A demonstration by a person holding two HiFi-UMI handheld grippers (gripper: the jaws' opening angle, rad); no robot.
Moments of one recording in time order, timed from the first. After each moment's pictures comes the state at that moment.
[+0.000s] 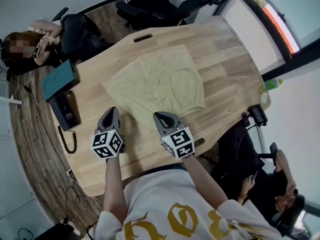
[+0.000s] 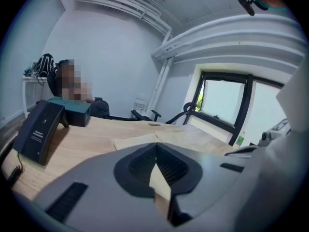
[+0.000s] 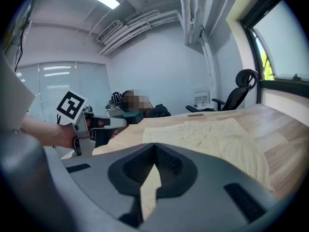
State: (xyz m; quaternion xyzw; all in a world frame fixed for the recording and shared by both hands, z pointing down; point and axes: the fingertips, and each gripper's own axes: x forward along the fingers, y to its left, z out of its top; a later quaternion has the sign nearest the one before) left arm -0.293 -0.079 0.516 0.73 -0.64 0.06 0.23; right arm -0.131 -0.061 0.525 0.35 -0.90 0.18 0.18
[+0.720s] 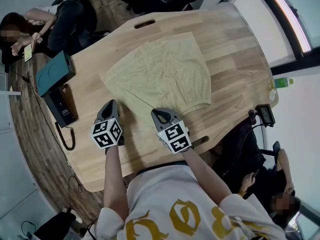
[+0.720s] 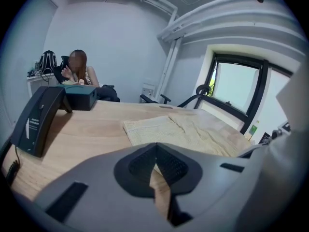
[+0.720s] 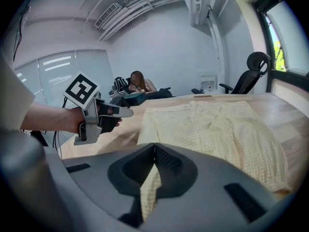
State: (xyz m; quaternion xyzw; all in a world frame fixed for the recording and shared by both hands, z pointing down) left arm -0.311 -0.099 0.585 0.68 -0.65 0.14 0.29; right arm -0.149 -0.064 0.590 0.30 -0.90 0.20 0.26
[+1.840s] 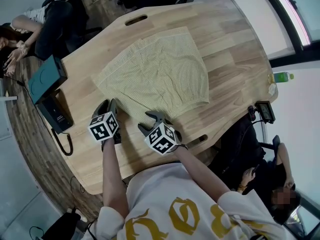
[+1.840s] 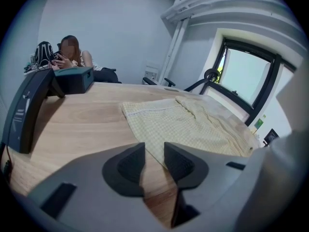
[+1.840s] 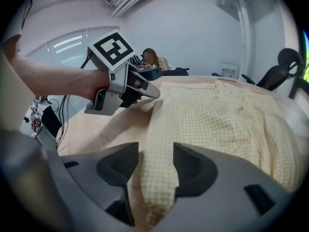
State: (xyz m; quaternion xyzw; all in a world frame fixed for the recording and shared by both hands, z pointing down) left arm -0.314 -0.115 0.635 0.65 -0.63 0.21 0.36; right arm -0.184 -0.028 0.647 0.19 -0.89 0.18 0.38
